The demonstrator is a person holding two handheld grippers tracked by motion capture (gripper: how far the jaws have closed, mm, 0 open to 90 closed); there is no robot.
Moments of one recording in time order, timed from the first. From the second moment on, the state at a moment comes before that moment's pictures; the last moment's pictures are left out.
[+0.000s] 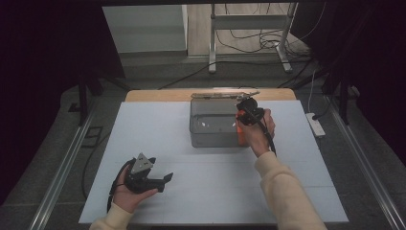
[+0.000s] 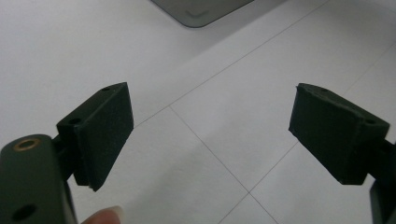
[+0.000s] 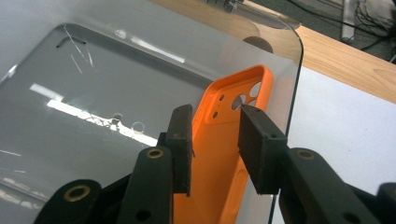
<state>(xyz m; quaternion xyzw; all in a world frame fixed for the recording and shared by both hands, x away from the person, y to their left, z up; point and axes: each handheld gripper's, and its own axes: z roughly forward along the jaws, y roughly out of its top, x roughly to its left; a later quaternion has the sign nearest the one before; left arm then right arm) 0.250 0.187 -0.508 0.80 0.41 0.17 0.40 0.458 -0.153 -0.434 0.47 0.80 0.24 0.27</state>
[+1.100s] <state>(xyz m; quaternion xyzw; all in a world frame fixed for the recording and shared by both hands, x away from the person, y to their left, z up) 0.251 0.188 -0.509 0.80 0.41 0.17 0.40 0.414 -0.175 -0.418 0.42 0.81 0.34 0.22</state>
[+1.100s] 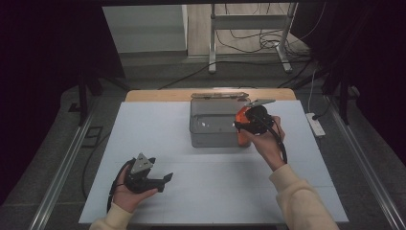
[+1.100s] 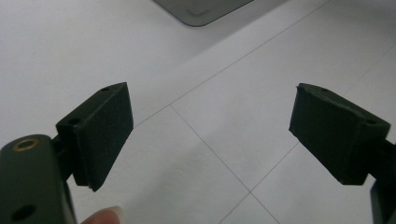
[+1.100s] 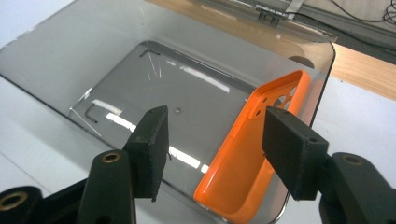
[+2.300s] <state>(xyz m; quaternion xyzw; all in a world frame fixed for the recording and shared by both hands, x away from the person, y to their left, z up) 0.254 0.181 -0.510 0.80 0.41 0.17 0.40 0.346 -0.232 -0.430 0.35 0.81 0.43 0.19</state>
